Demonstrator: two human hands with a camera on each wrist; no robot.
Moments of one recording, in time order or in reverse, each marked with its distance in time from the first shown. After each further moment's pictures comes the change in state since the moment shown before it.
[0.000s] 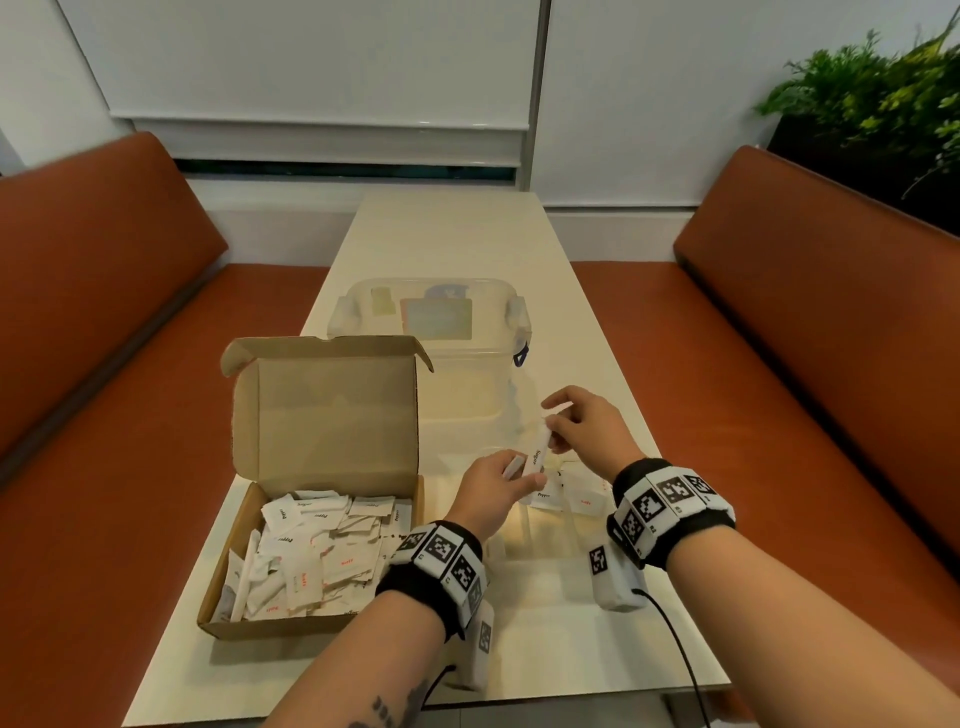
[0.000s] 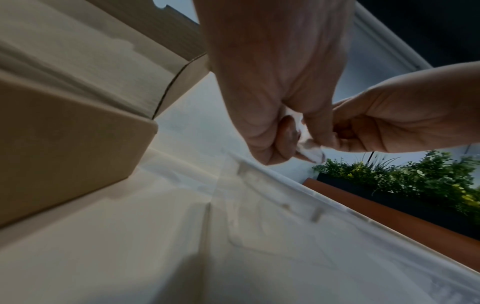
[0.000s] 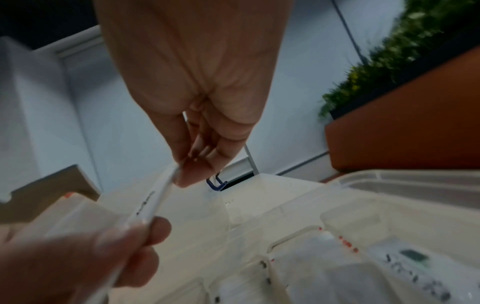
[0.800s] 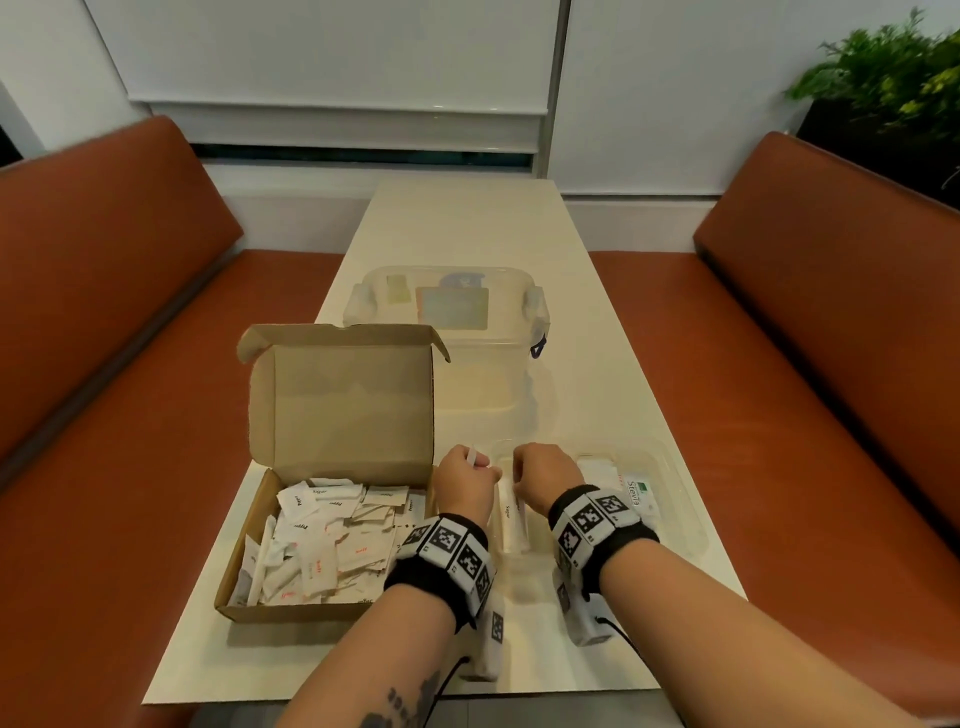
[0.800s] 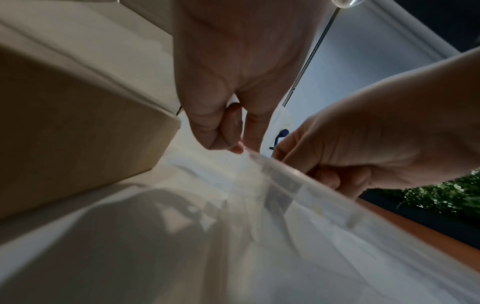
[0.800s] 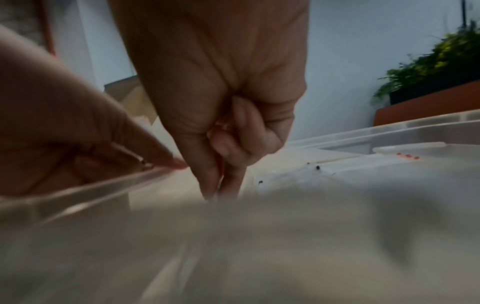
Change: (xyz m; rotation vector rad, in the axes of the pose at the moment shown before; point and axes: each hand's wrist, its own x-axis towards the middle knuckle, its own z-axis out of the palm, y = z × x) left_hand 0.006 -0.016 -0.018 0.078 0.460 -0.259; right_hand -0.007 0.013 0.081 -0.673 -0.228 0.061
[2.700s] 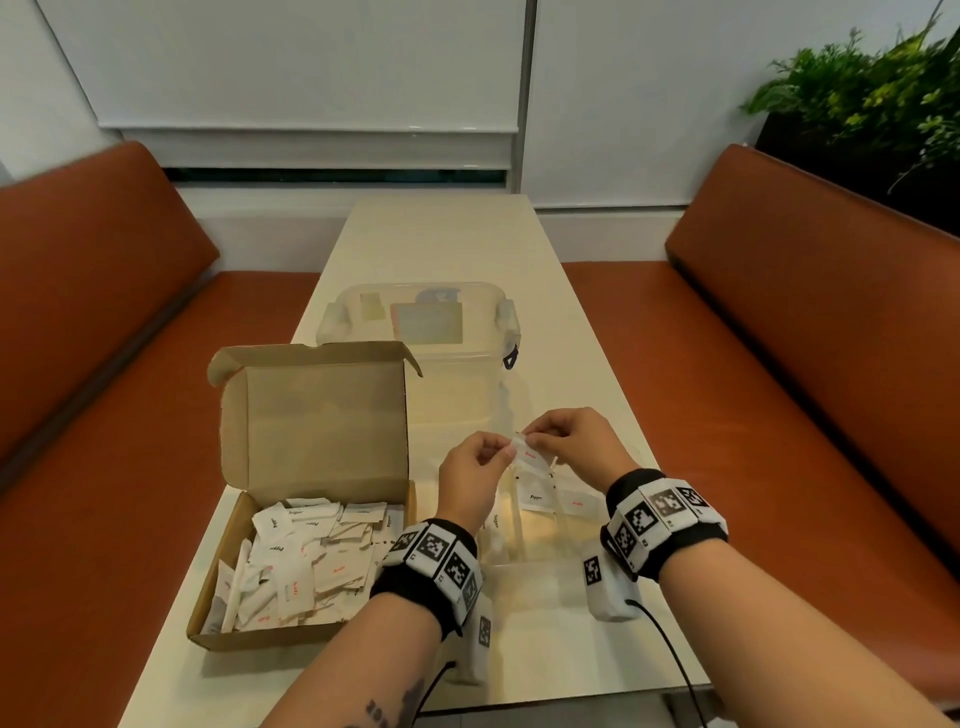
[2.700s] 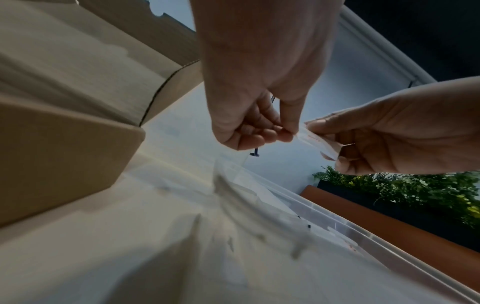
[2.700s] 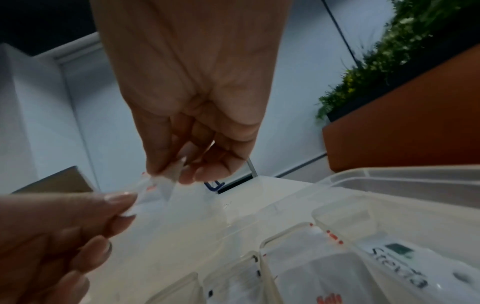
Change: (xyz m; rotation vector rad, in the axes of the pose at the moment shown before) left_hand -0.013 0.022 0.011 -0.178 -0.189 0.287; right_hand -0.013 0.047 -0.064 0.645 0.153 -0.117
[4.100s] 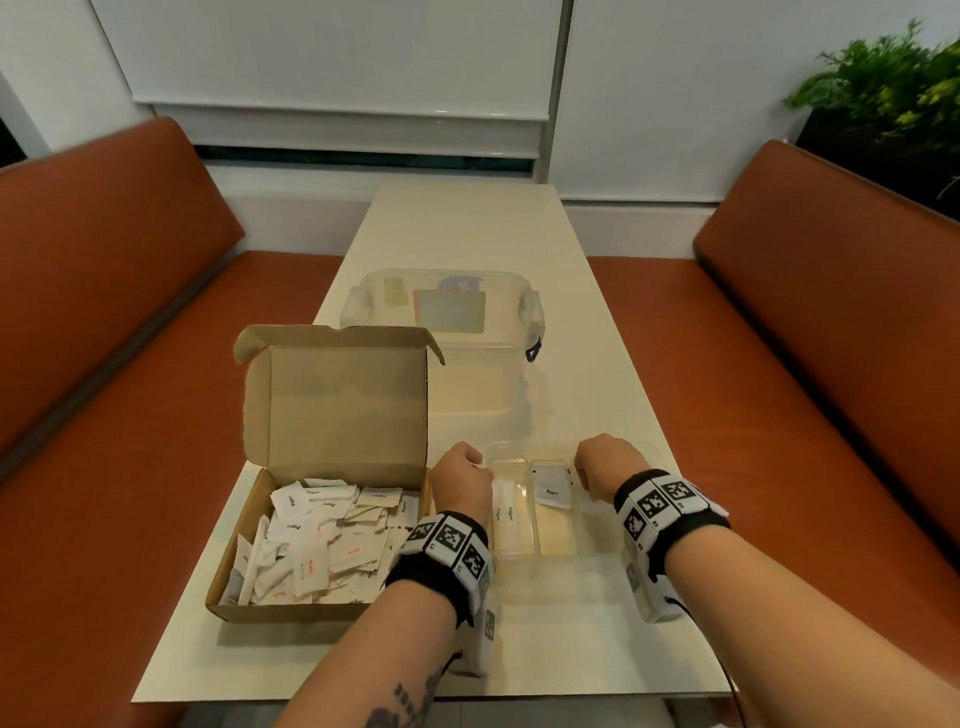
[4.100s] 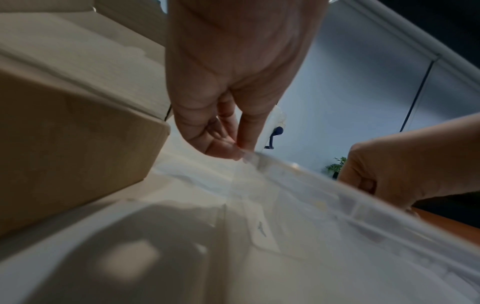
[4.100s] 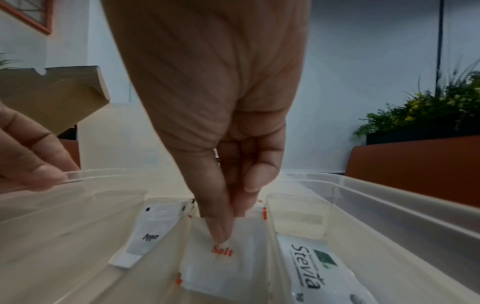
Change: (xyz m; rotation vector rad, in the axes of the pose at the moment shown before) left_hand -0.001 -0.007 -0.014 0.333 0.167 -0.280; right_hand 0.009 0.014 0.006 -1.151 -0.363 0.140
